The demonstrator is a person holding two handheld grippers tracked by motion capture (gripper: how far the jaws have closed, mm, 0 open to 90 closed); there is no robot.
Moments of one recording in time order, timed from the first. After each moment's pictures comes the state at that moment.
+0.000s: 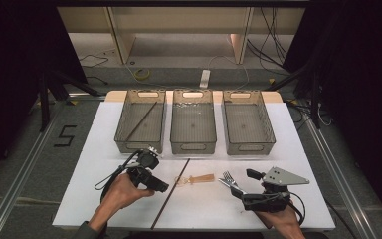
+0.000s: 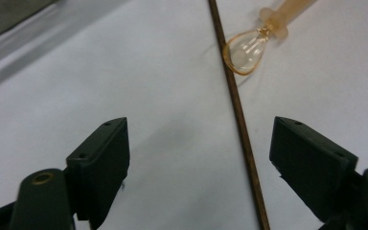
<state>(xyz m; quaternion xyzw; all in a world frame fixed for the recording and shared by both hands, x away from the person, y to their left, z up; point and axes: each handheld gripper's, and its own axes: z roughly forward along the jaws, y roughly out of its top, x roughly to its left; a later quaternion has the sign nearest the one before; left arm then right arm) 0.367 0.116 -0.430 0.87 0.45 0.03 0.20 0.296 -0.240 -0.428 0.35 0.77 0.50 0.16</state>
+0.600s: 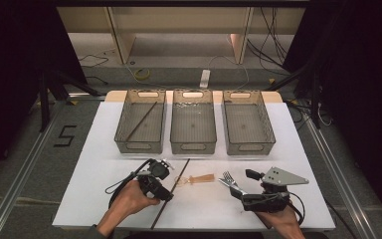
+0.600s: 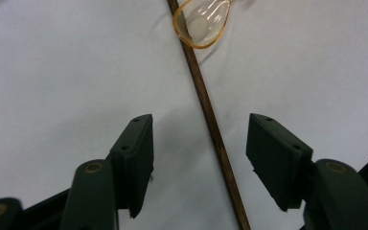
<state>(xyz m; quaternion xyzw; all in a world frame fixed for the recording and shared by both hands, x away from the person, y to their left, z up) 0.357 0.092 -0.449 0.90 0.41 0.01 0.16 0.296 -0.238 -0.429 0.35 0.78 0.50 0.15</state>
